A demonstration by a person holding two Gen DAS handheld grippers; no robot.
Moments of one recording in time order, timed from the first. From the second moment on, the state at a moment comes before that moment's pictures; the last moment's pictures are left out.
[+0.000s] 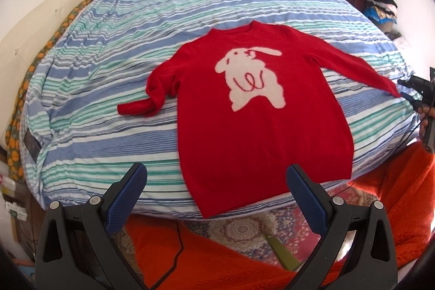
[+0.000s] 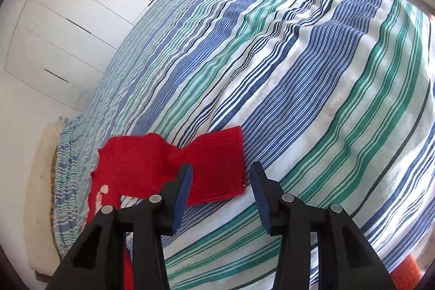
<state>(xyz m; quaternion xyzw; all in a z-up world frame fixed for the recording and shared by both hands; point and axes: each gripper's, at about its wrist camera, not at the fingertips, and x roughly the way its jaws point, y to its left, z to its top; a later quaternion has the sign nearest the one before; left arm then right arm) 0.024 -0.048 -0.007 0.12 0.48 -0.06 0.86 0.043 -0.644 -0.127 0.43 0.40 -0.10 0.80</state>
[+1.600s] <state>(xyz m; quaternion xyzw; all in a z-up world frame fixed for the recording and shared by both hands) 0.084 -0.031 -0.116 0.09 0.53 -0.07 0.84 0.044 -0.480 -0.068 0.17 0.46 0.00 0.87</state>
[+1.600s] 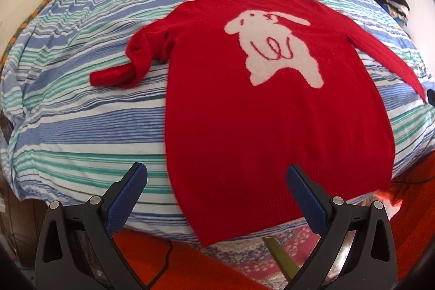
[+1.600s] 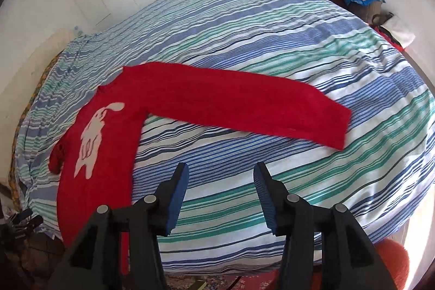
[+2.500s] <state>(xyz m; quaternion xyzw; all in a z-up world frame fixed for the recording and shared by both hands) 0.166 0.109 -0.151 0.26 0.46 0.00 0.85 0.043 -0.314 -0.152 0.07 0.57 0.12 0.81</state>
